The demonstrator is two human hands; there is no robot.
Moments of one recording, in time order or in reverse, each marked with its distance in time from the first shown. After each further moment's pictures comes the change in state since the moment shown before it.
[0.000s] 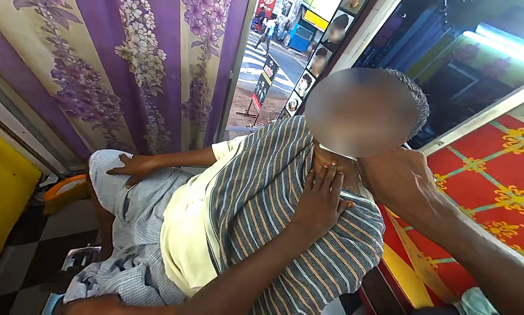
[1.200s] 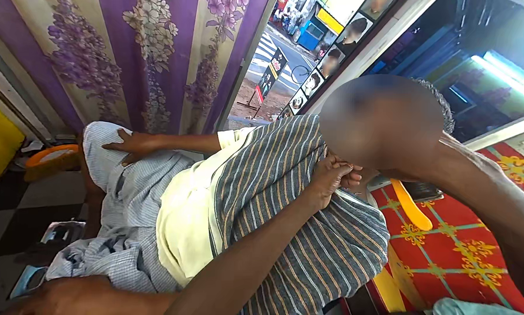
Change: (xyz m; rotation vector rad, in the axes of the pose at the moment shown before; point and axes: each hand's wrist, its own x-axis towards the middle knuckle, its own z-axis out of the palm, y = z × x) left_hand 0.051 -0.021 -0.031 -1.919 0.029 -0.524; right_hand 0.057 -0.002 -0.060 -0.191 -0.365 -0.177
